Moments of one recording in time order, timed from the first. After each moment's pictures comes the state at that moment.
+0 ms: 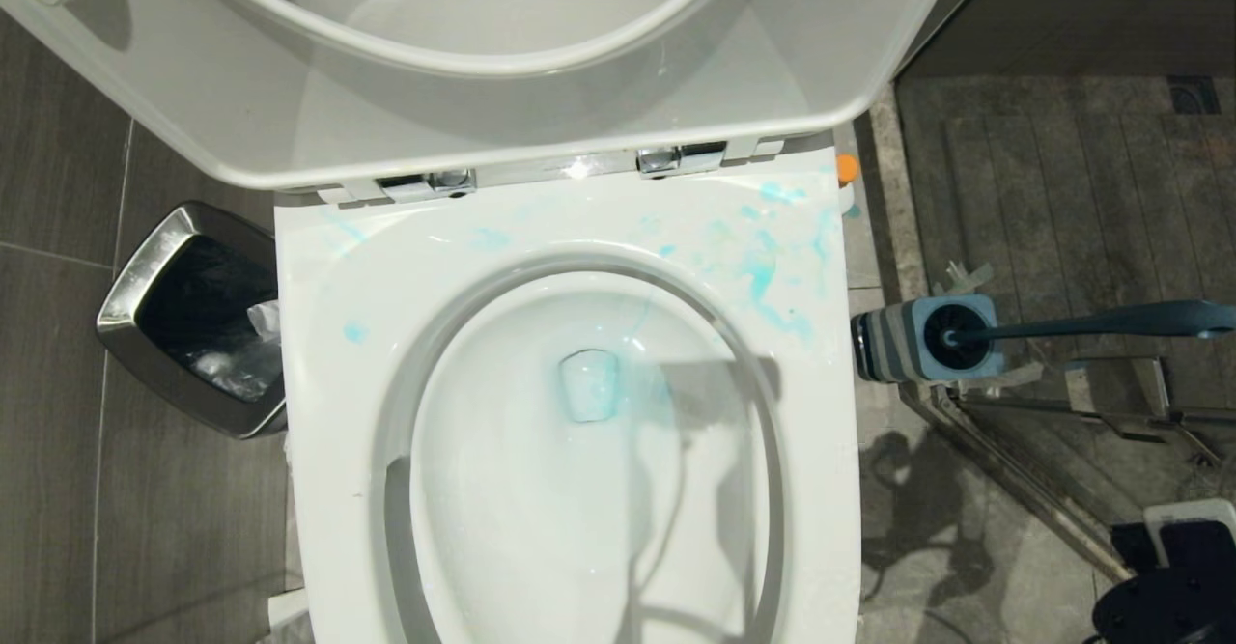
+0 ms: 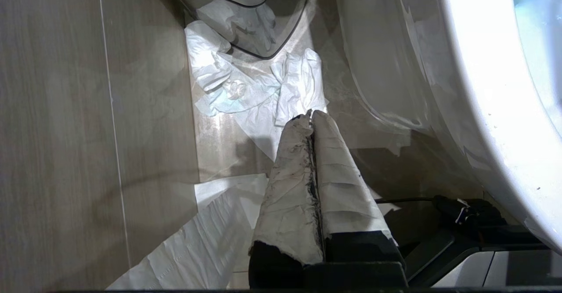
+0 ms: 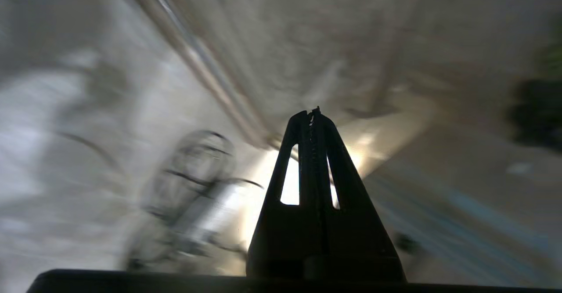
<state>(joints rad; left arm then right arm) 0.00 0.00 0.00 0.00 0.00 0.00 0.60 1.37 -0.16 -0.22 -1.34 0.22</state>
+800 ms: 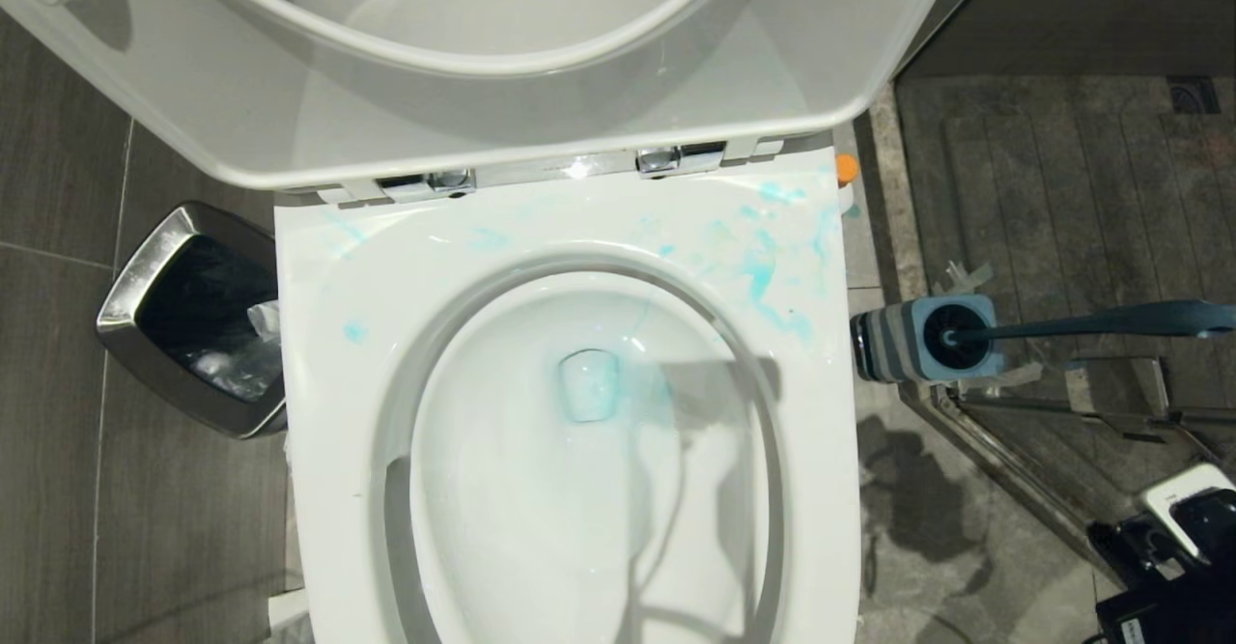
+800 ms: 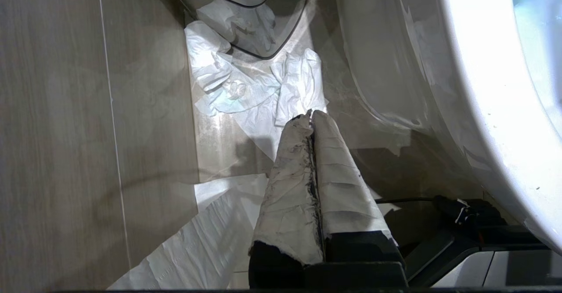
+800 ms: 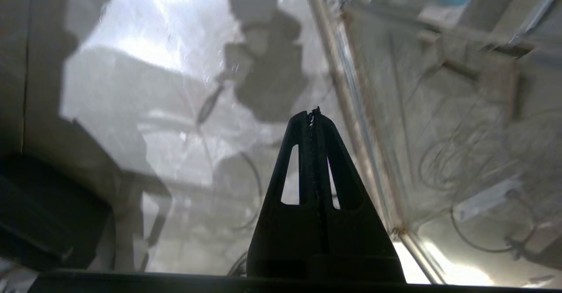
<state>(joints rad) 0.00 0.00 0.00 0.00 0.00 0.00 0.43 1.14 -0.15 -0.52 -0.53 -0.25</state>
